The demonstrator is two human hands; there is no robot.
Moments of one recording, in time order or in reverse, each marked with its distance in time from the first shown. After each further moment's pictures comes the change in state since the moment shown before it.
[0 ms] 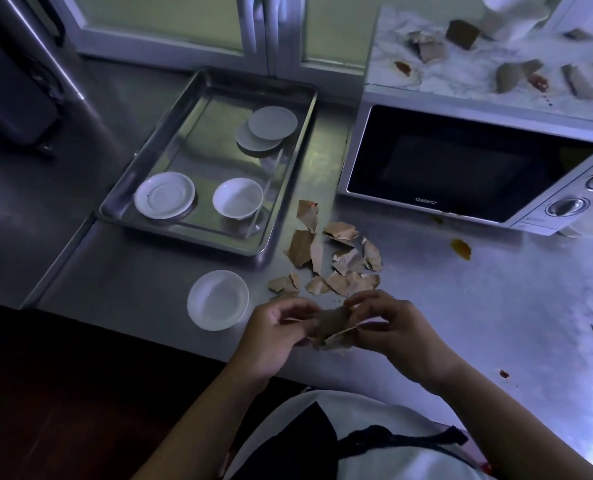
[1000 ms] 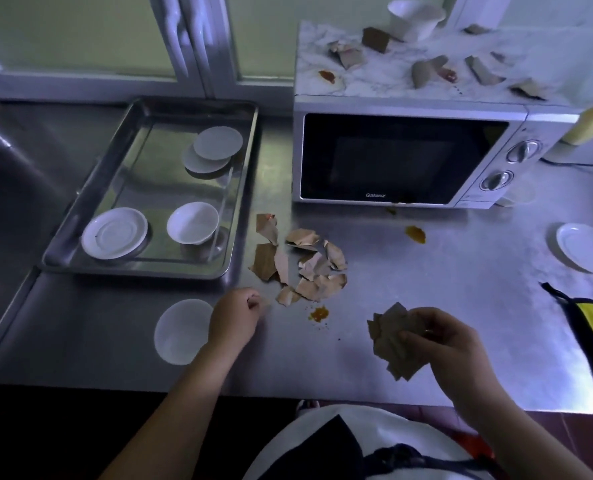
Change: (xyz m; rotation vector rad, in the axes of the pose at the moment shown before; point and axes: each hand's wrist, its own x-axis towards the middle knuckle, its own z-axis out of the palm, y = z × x) left_hand 0.105 -0.040 -0.032 0.999 0.126 0.236; right_hand -0.070 0.037 -0.034 0.307 0.606 0.126
